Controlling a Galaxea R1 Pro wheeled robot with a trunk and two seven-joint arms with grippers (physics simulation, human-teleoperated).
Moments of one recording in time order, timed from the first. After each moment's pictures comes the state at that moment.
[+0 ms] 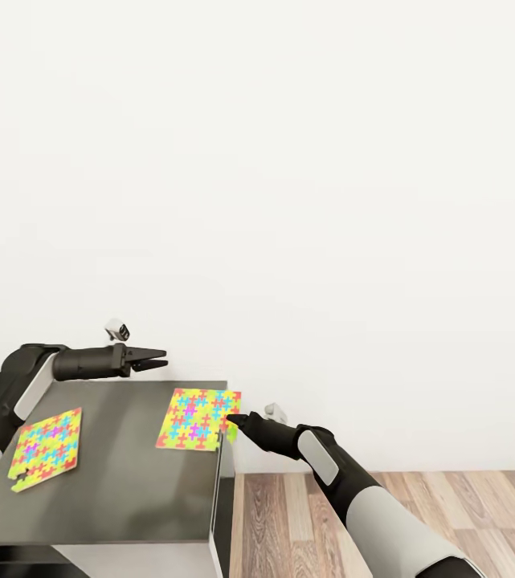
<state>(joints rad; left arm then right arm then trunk) -0.84 0.46 -0.16 -0.98 0.49 1.04 -1.33 -0.71 0.17 0.26 -0.52 -0.85 0.52 0.38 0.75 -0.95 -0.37</state>
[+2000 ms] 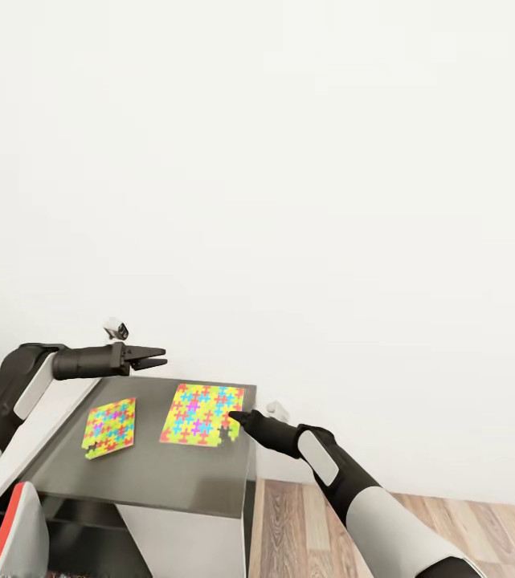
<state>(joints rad) -0.84 0.45 -0.15 -0.98 0.48 1.04 -1.33 -0.71 0.17 0.26 -0.52 -0.84 0.47 0.38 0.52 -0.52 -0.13</state>
